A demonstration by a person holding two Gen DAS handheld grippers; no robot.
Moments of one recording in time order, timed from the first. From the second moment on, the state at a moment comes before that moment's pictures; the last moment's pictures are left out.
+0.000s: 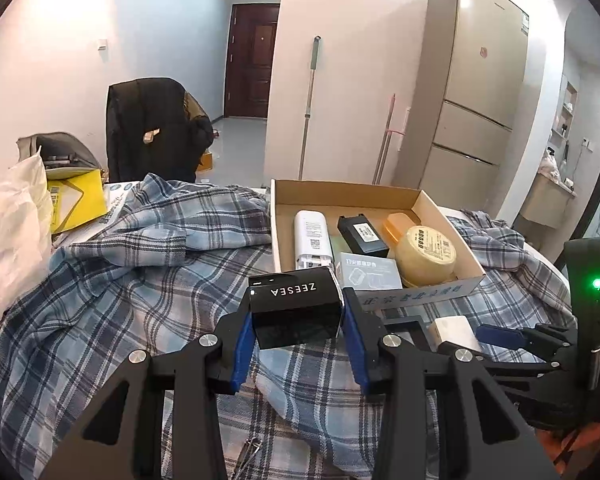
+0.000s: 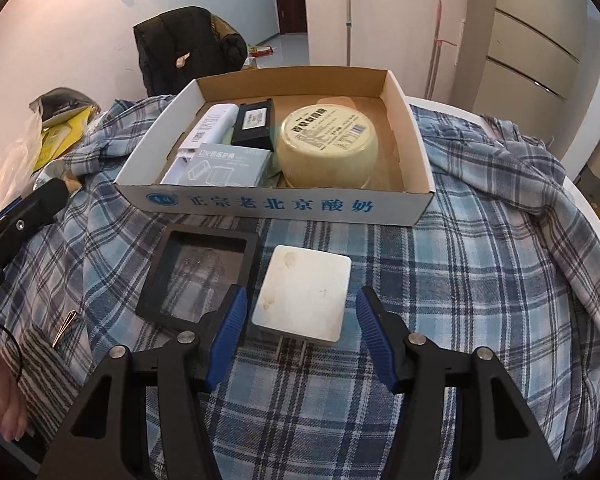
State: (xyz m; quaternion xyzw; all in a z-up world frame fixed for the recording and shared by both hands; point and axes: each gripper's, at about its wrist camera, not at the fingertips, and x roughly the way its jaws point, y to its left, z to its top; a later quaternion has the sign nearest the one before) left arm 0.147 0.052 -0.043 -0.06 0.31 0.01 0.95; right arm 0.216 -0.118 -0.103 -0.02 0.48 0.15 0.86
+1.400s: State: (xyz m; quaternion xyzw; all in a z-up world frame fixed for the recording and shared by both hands) left arm 0.143 0.053 -0.028 -0.08 0.32 0.00 0.95; right arm 0.225 -0.160 -0.064 0.00 0.44 0.09 0.89
